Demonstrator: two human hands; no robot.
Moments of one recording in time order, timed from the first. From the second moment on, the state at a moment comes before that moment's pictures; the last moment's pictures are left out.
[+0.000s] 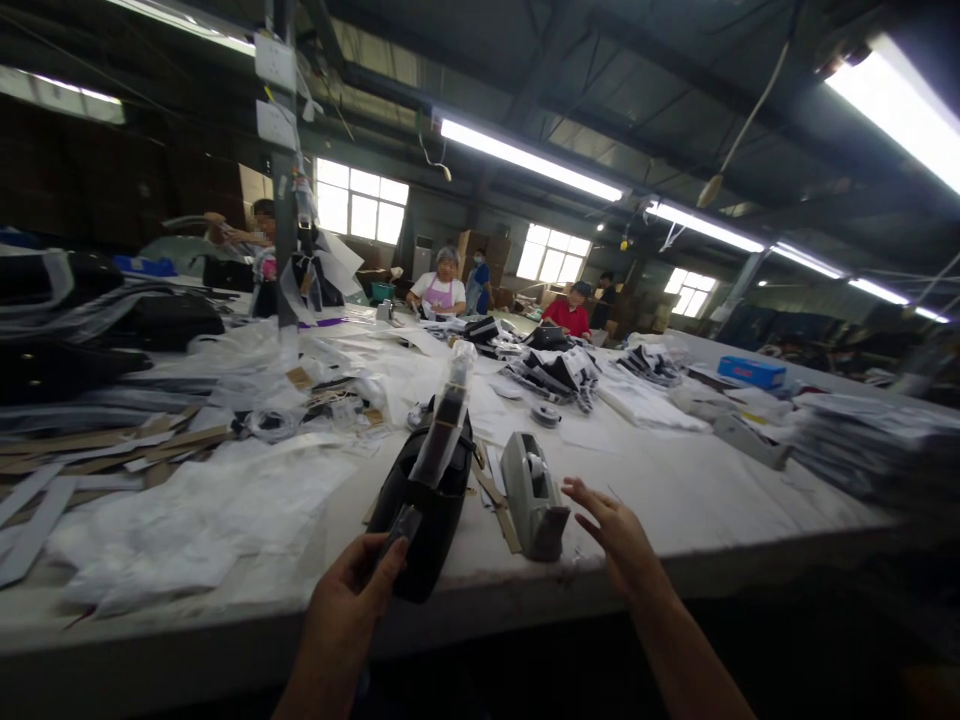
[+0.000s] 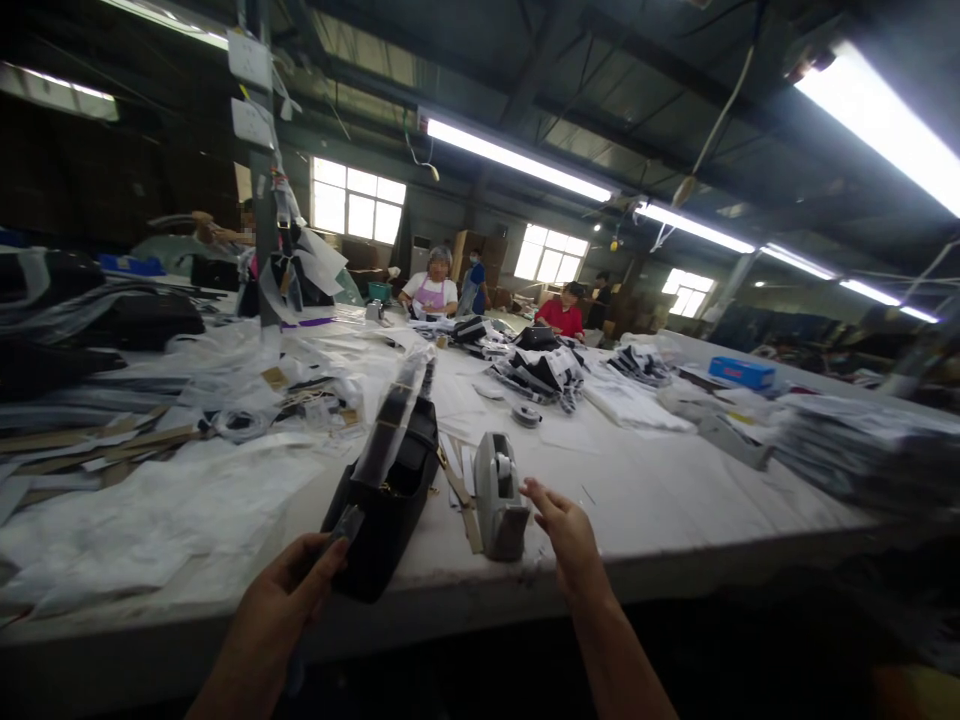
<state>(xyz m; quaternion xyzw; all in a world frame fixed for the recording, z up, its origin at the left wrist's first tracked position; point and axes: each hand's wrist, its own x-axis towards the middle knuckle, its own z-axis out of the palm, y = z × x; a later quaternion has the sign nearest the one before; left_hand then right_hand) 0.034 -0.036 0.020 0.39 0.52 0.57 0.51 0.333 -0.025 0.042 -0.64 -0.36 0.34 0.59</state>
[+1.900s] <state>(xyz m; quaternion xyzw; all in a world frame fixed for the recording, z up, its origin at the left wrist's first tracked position) 0.013 -0.047 0.008 0.33 0.39 0.47 0.72 0.153 -0.033 -0.001 -0.54 -0.51 0.44 0.51</state>
